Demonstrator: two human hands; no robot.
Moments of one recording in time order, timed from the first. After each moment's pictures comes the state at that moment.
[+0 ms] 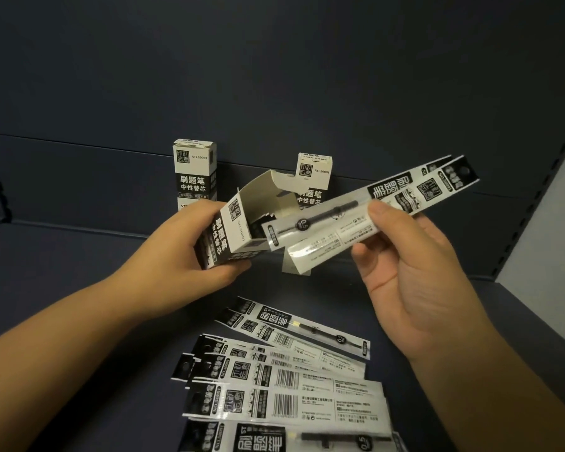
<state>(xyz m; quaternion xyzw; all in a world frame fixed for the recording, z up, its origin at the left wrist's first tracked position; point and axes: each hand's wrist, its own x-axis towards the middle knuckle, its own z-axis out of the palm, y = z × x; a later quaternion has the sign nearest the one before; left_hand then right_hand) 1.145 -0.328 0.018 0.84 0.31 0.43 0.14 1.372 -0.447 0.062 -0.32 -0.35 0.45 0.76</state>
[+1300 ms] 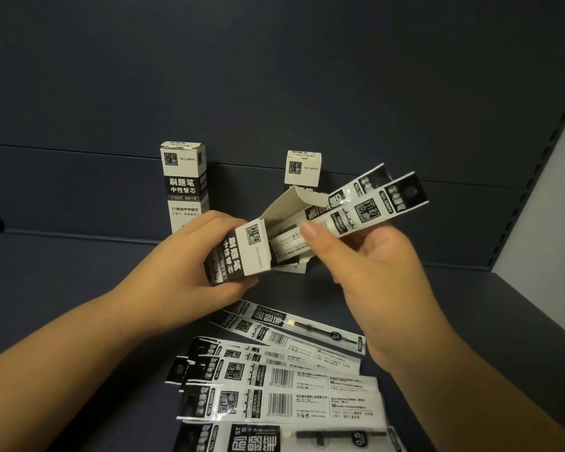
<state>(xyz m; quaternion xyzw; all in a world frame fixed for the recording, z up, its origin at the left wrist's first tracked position) 1.158 -0.336 0.018 0.88 0.27 0.38 0.06 1.362 -0.449 0.046 -0.48 -0.52 0.31 0.64</state>
